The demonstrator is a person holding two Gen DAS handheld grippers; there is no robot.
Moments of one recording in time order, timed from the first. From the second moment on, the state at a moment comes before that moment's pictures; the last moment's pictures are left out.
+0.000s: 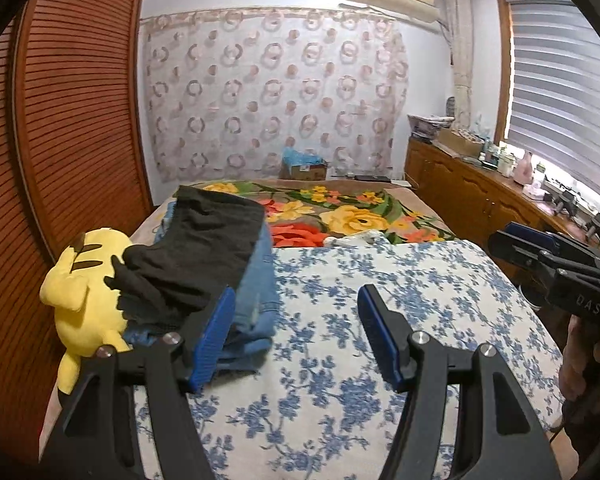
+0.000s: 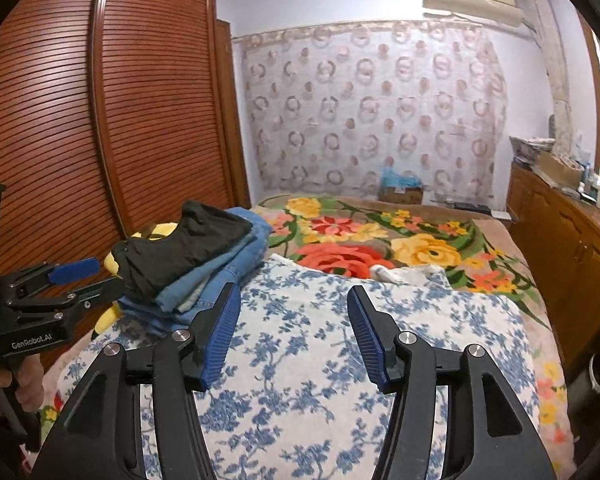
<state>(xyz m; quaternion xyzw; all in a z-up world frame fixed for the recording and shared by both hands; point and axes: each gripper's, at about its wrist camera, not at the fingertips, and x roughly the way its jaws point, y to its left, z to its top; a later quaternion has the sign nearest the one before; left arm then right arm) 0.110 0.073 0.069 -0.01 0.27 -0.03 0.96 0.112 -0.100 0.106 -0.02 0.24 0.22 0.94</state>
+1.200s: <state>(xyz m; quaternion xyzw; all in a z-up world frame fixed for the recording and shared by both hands) 0.050 -0.014 0.114 0.01 0.22 -0.09 0.97 0.017 -0.188 0.135 0.02 0.19 0.11 0.98</state>
